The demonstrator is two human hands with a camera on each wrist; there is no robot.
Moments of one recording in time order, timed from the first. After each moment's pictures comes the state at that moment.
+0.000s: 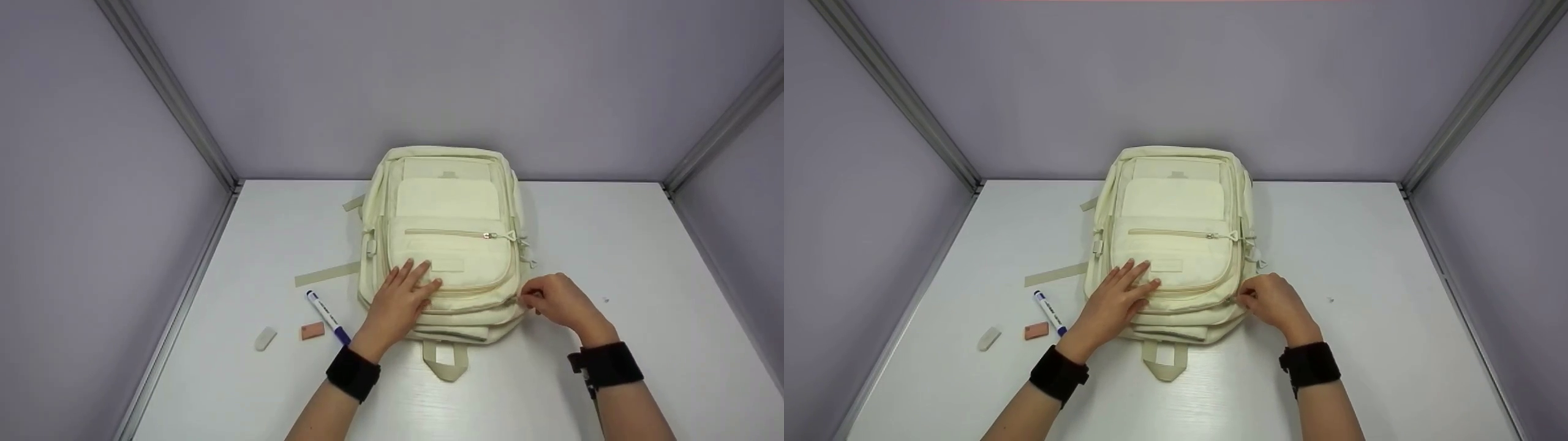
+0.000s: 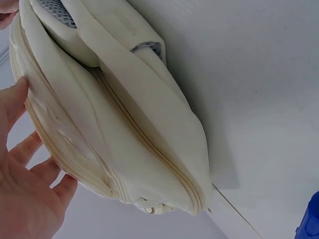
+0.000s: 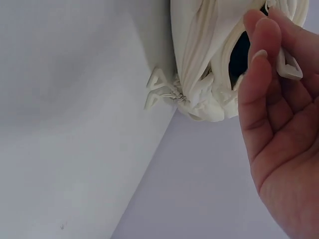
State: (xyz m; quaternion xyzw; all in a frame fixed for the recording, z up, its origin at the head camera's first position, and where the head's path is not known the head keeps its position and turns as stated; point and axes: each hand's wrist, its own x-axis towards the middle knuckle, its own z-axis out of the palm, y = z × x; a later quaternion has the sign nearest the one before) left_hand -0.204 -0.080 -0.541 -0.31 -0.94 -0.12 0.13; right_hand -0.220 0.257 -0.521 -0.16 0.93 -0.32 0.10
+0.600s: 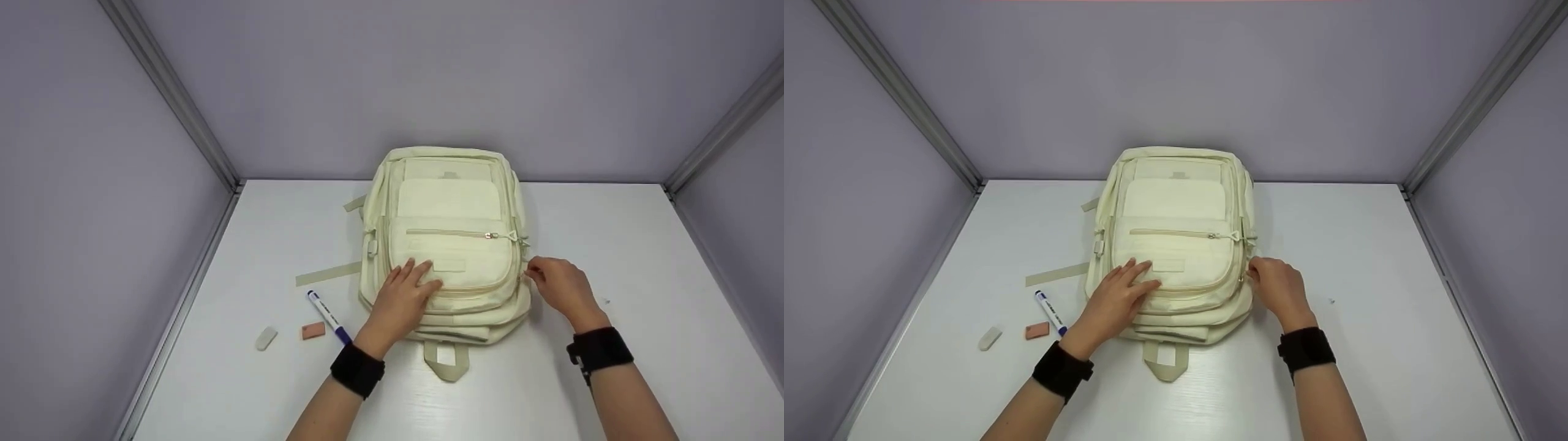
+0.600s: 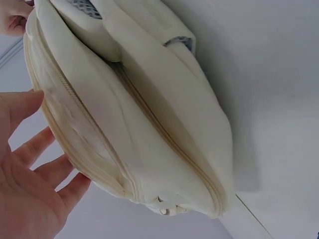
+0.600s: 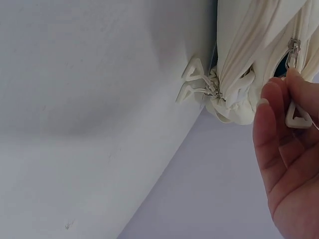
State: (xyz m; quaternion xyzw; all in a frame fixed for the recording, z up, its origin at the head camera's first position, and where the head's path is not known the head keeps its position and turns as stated) left_hand -0.207 -0.070 -0.529 -0.29 -0.94 -0.12 0.14; right_hand -0.246 0.260 -0.535 -0.15 0.96 -0.21 -0.09
